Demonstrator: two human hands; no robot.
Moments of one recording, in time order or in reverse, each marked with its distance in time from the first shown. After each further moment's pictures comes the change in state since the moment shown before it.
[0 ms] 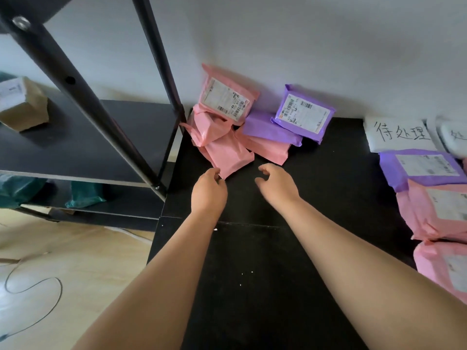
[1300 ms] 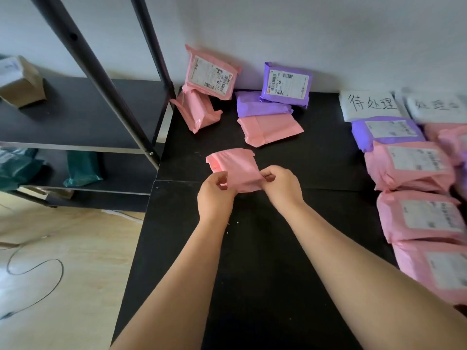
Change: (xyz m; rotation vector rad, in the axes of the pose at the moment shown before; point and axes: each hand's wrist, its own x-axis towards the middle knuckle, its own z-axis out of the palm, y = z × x) left_hand -0.128 -0.017 0.019 -0.248 -0.025 -0.062; right_hand -0.110 0.048 -0.002 0.001 0.082 0.069
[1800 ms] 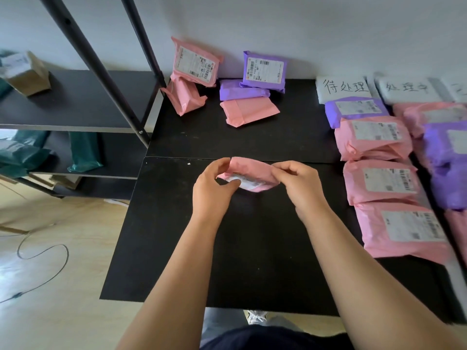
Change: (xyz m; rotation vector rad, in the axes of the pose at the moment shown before) left_hand -0.128 0.007 0.018 -0.011 0.006 0.243; right_hand -0.120 0.071 -0.084 0.591 0.067 0.079
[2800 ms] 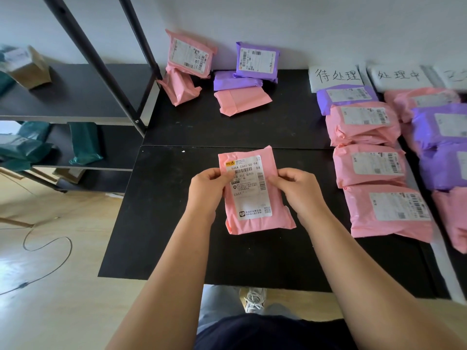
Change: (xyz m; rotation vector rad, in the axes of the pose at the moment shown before) left_hand -0.039 0.001 0.015 -0.272 -0.078 -0.351; right_hand -0.041 0.038 -0.031 -0.103 -0.112 -0.012
